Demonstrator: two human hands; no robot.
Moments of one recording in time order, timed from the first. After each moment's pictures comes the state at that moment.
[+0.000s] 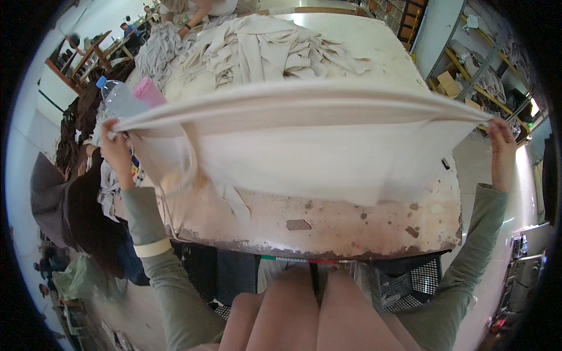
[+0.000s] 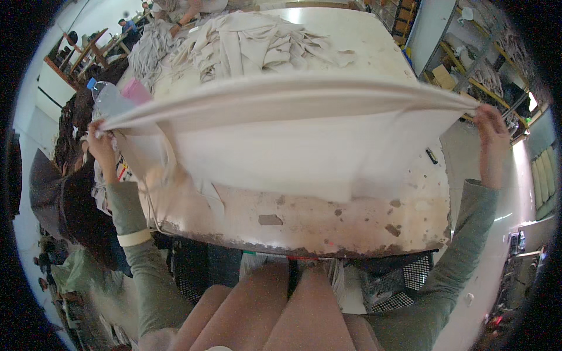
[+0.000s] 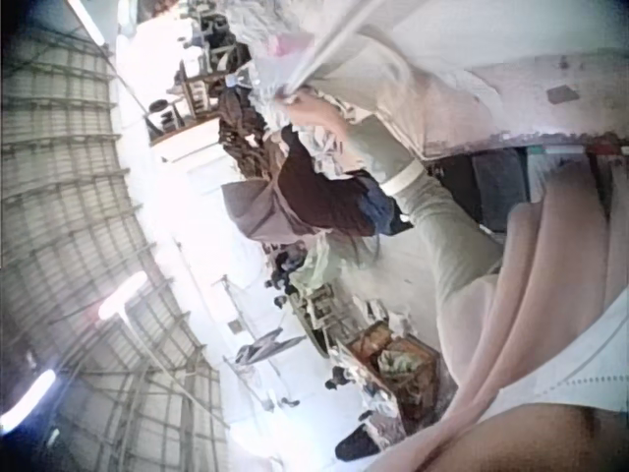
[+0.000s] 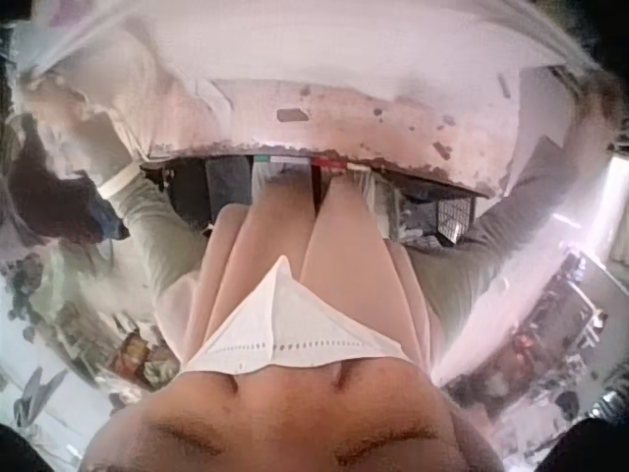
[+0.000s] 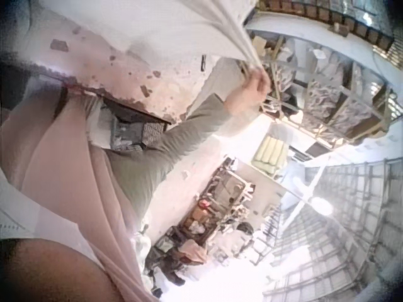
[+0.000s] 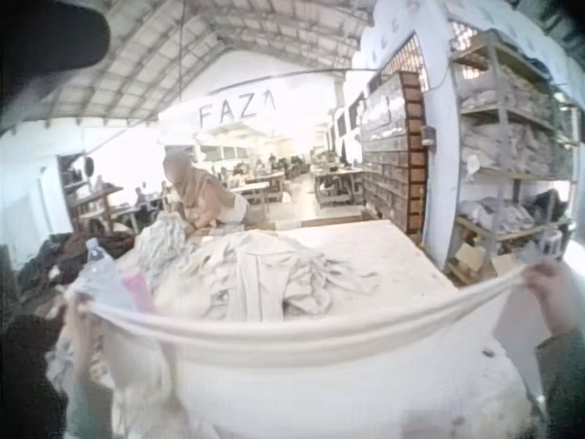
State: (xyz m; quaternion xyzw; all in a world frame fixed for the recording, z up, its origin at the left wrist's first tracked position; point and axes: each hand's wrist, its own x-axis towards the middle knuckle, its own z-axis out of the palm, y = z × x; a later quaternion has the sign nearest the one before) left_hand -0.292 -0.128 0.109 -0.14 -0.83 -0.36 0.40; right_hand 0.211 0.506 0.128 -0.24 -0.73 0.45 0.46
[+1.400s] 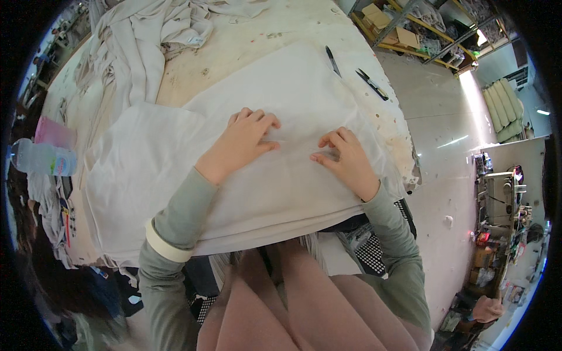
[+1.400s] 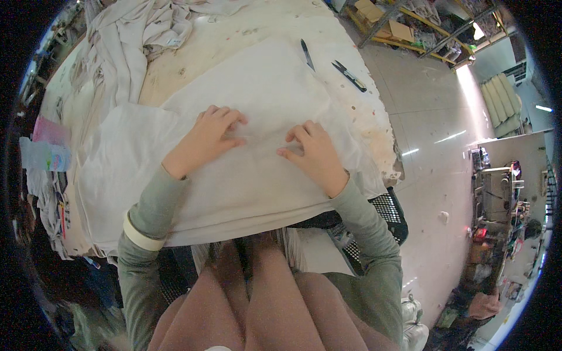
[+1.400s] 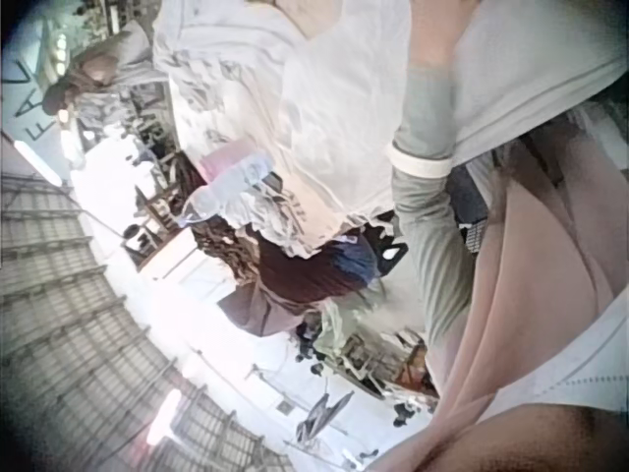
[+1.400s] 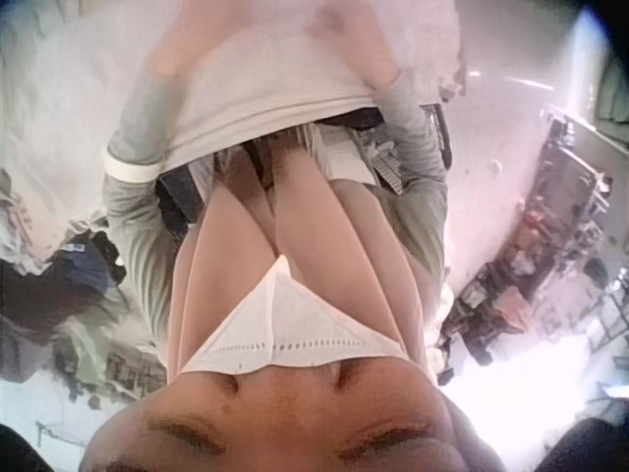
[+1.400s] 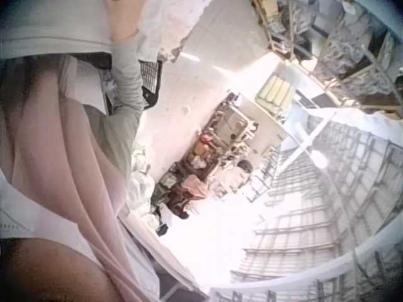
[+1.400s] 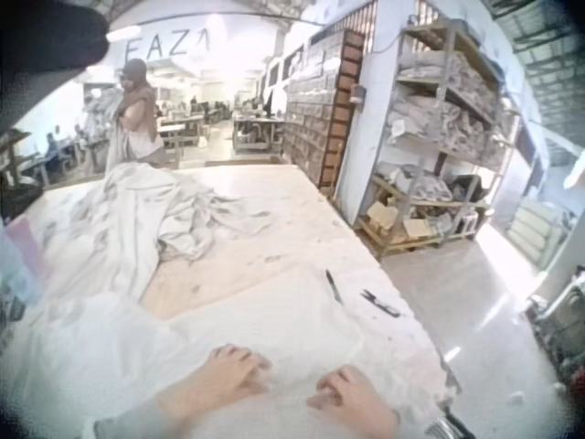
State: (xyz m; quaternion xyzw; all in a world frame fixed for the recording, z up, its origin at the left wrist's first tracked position) left_hand -0.048 0.212 -0.010 -0.69 -0.68 -0.22 -0.12; right_hand 0.175 0.336 -0.025 -0.26 -0.91 0.29 0.15
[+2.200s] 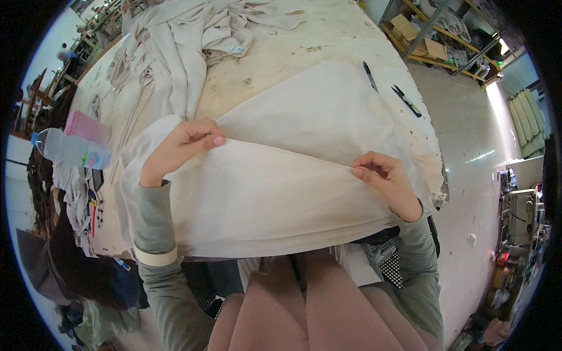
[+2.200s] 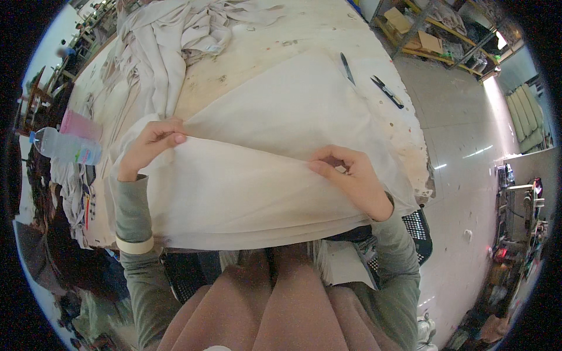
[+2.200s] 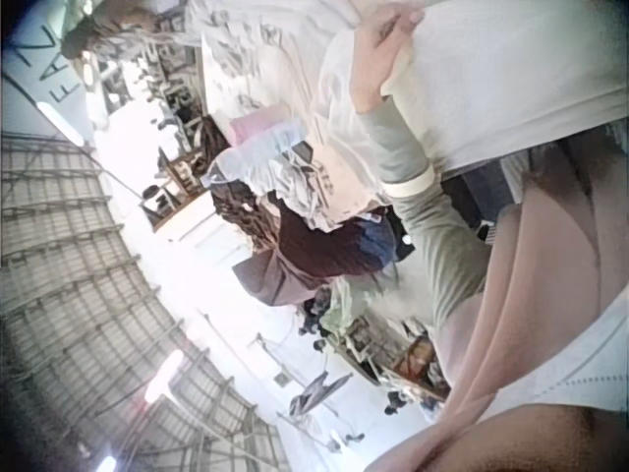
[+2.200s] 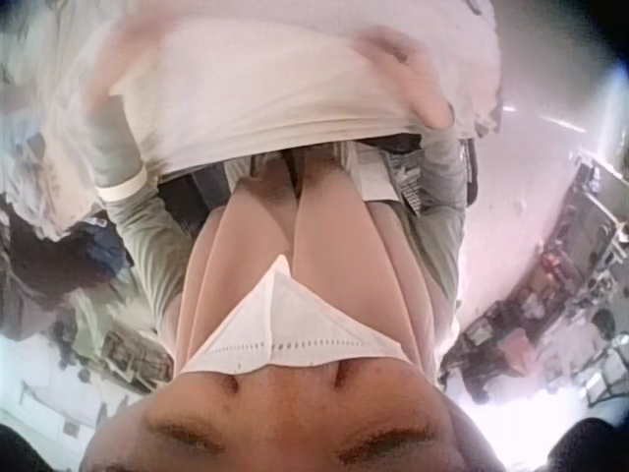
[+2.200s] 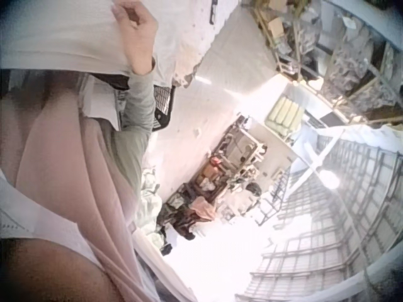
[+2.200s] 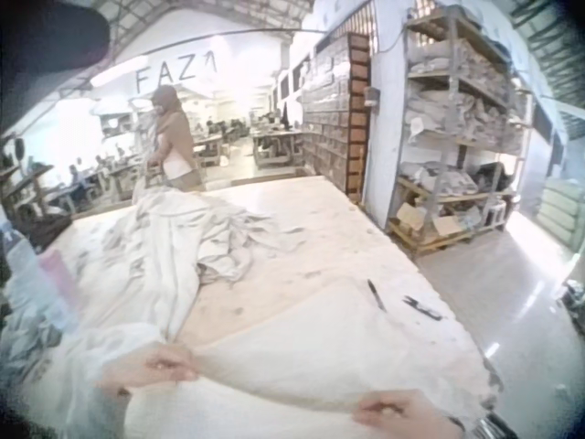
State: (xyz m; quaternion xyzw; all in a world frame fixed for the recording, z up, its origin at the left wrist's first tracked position) left_hand -0.162 0.117 0.062 -0.53 -0.67 -0.35 -0.38; right_hand 0.167 0.310 0.034 -0.27 -0.75 0.60 0.12
